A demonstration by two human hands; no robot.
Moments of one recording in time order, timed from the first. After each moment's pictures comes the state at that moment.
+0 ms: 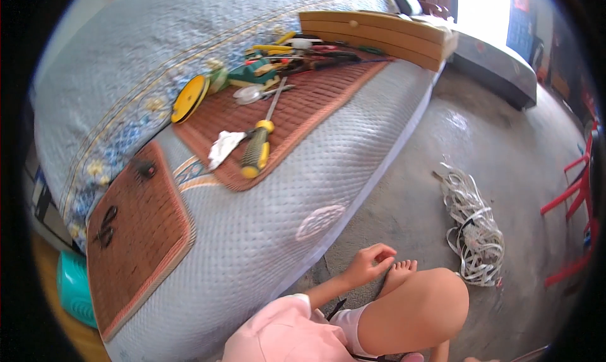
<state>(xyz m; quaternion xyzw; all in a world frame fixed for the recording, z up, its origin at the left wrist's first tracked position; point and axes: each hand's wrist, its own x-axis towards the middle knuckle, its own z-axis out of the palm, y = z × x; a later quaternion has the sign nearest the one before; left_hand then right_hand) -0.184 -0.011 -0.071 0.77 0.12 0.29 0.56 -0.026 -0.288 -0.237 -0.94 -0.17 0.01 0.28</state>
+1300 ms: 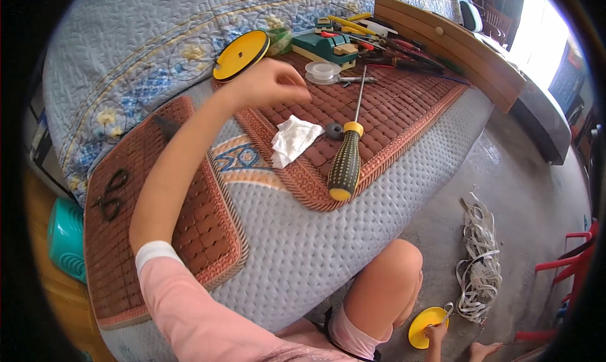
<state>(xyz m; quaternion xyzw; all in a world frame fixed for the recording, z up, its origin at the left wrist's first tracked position) -0.301 0.253 0.166 0.88 0.31 0.18 0.31 0.002 -0.281 -0.225 -0.95 -0.05 0.12 0.29</state>
